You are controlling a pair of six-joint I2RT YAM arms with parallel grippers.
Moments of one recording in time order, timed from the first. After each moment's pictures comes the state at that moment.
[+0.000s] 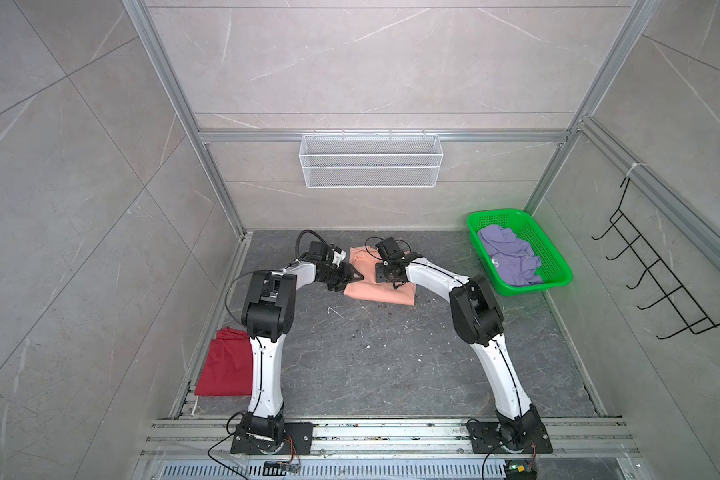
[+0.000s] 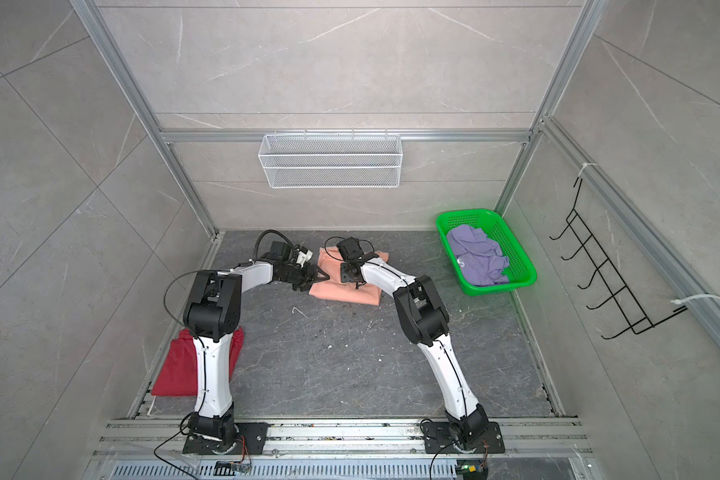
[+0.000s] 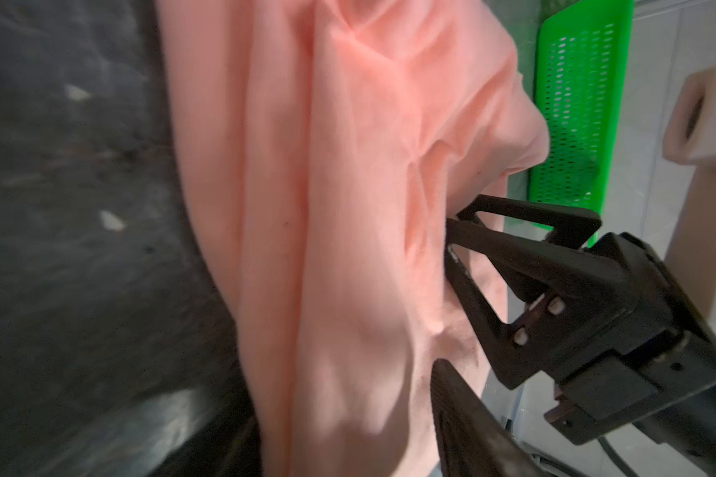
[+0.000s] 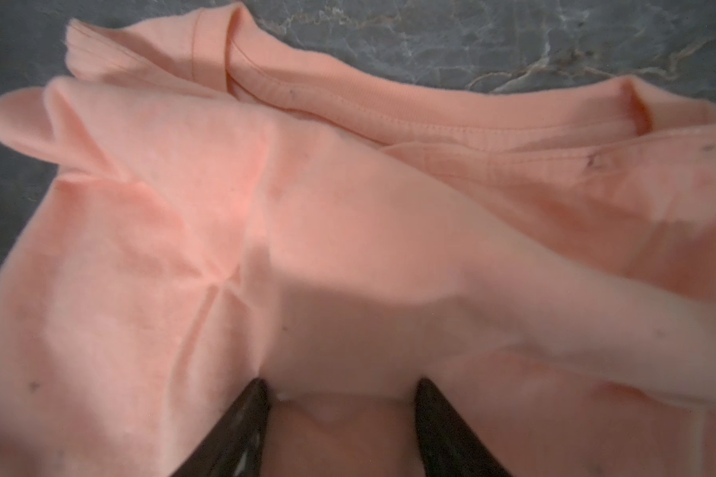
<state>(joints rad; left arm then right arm) -0.24 2.23 1.52 -0.31 0.77 -0.45 0.57 2.41 1.96 -0.54 0.16 0.42</state>
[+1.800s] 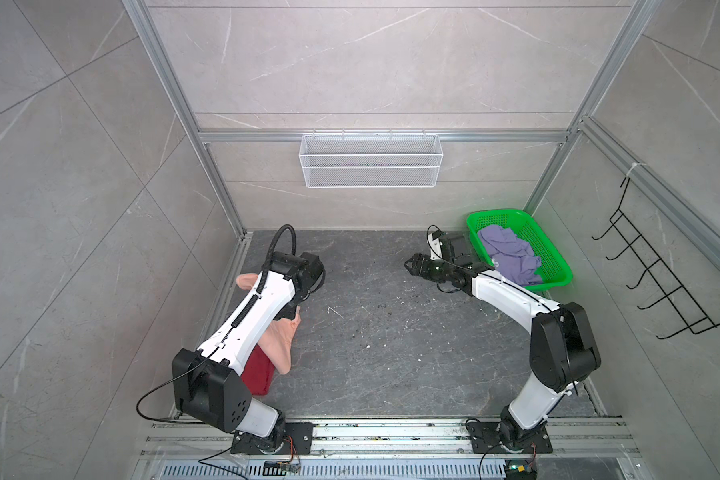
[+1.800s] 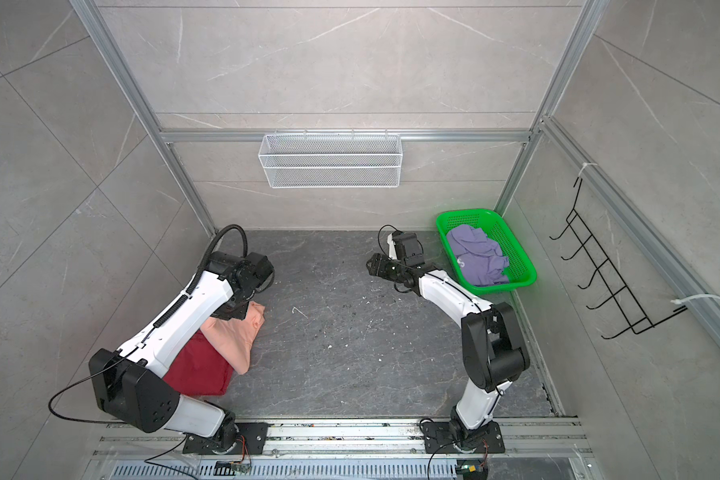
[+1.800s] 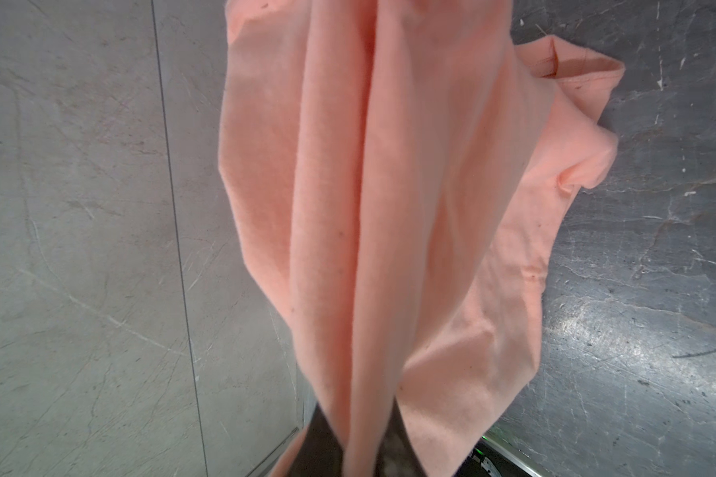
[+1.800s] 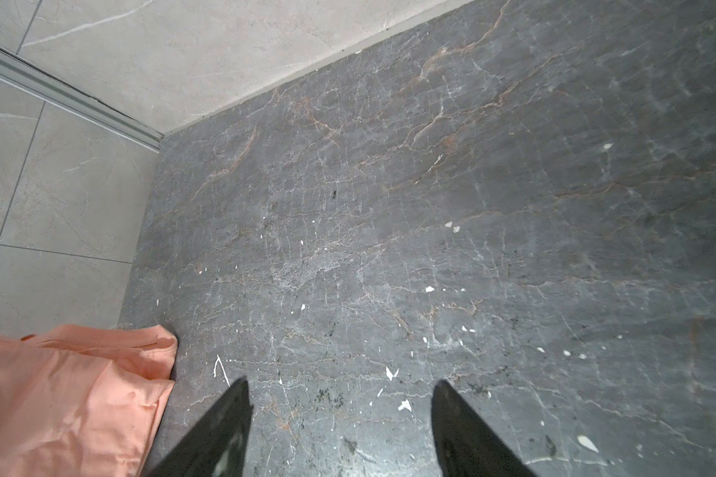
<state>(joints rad) -0.40 1.48 1.43 -1.62 -0.72 -0.46 0.35 1.75 1.27 -0.22 -0.26 0.53</state>
